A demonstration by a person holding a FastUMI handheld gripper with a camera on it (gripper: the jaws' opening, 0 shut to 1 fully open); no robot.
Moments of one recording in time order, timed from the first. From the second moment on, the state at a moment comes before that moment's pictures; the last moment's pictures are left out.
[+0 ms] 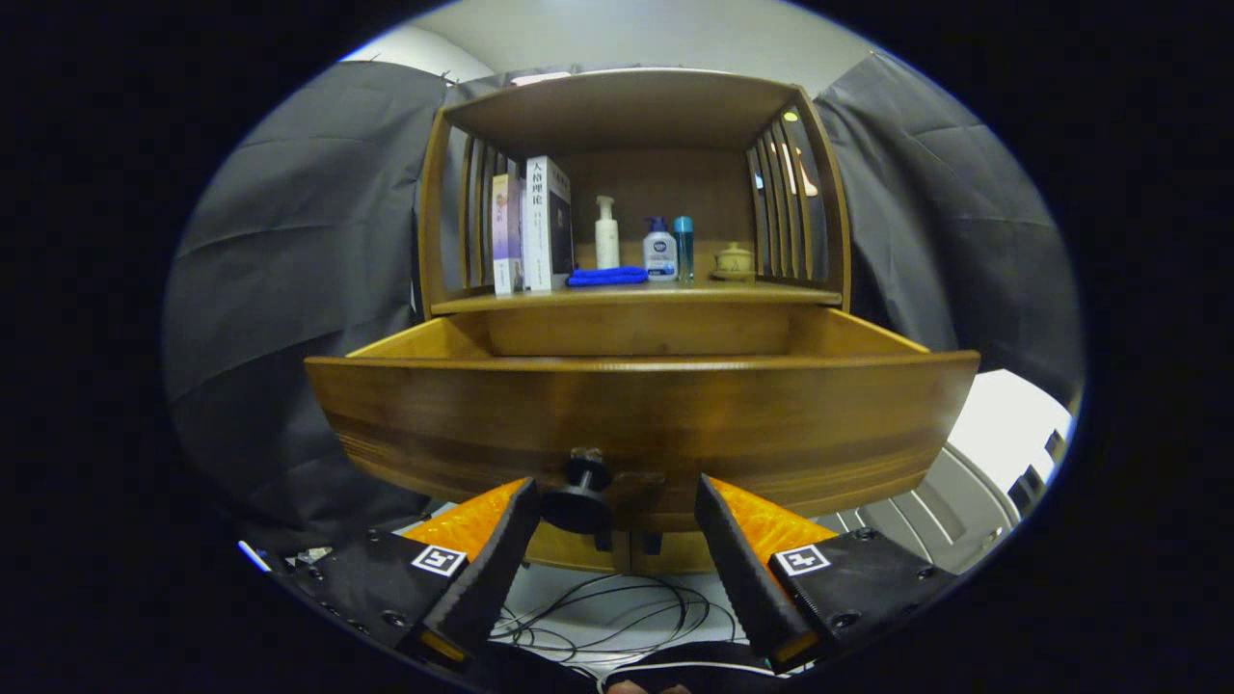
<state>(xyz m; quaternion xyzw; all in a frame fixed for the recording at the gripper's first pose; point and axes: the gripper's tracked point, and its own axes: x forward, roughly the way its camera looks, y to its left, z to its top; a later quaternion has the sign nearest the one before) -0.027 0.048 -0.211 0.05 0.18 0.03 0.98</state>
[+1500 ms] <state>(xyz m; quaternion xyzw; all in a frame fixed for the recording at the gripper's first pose) 0.151 0.050 -0.076 -0.04 0.24 0.14 0.96</state>
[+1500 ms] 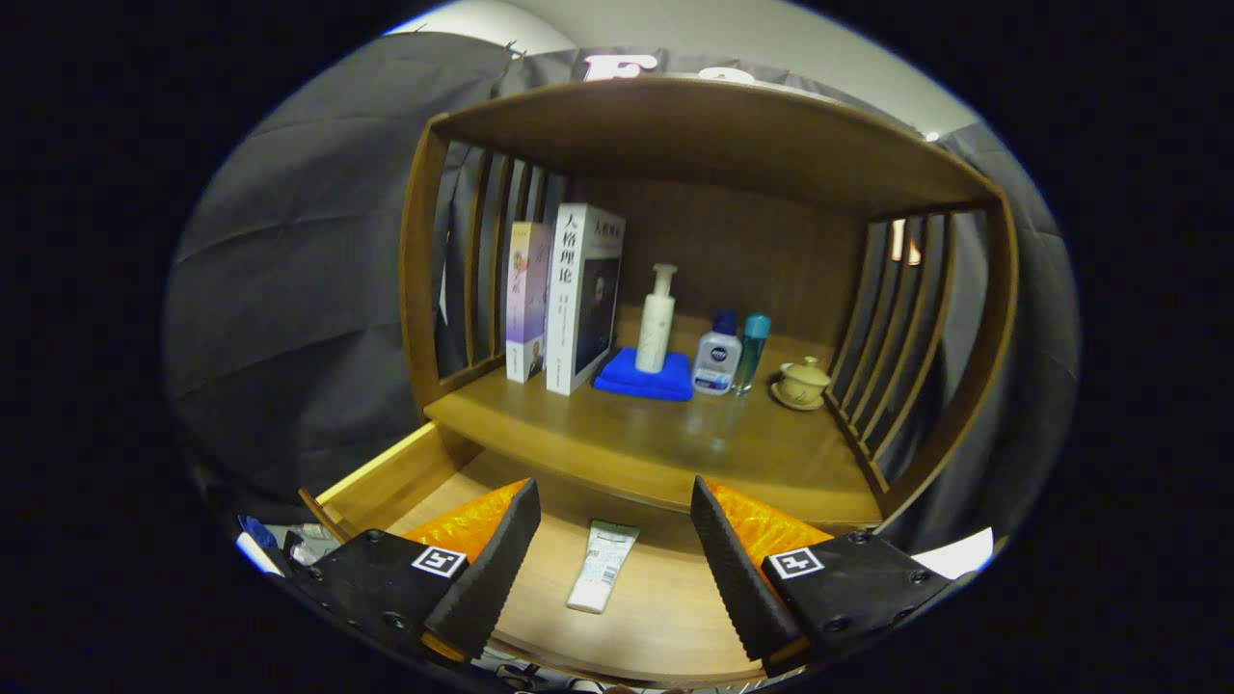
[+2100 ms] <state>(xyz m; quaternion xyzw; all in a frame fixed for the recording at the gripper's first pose) 0.175 0.066 -0.207 -0.09 0.45 0.19 0.87</state>
